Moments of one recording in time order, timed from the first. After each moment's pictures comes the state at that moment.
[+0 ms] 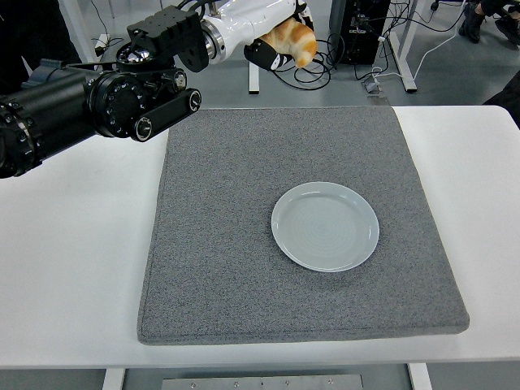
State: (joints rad) left arm -1.64 0.00 0.43 -0.61 0.80 0.31 -0.27; right arm -0.15 0.00 -0.12 0.12 -0.15 -0.11 0.33
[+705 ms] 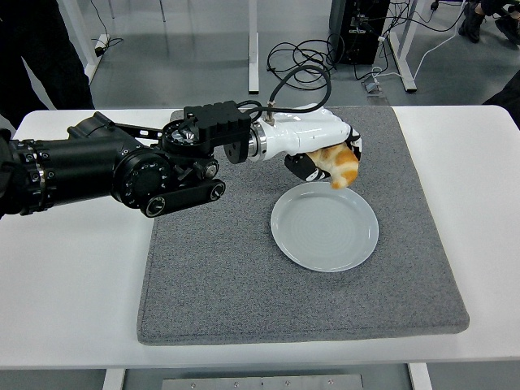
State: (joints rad) left arm -1.53 0.00 0.42 -0.91 1.06 0.33 -0.28; right arm -0.15 0.00 -0.12 0.12 -0.15 -0.11 0.33
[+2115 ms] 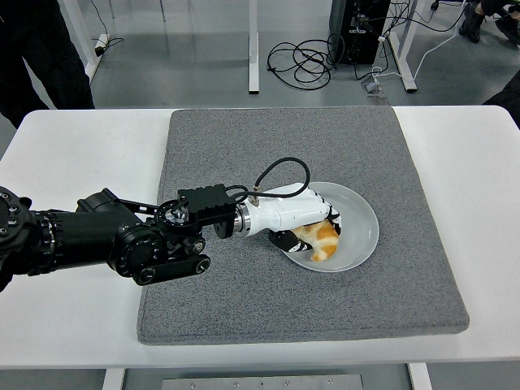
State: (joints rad) left arm -1.29 0.00 0.42 -0.93 1.20 0.42 -0.28; right arm -0.15 0.00 -0.12 0.12 -0.15 -0.11 0.33
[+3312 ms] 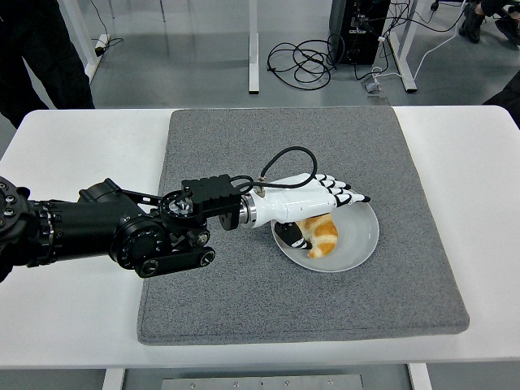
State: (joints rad) left arm -1.36 0.00 0.41 -0.99 1.19 0.42 -0.27; right arm -0.15 0.00 -0.12 0.12 -0.15 -0.11 0.33
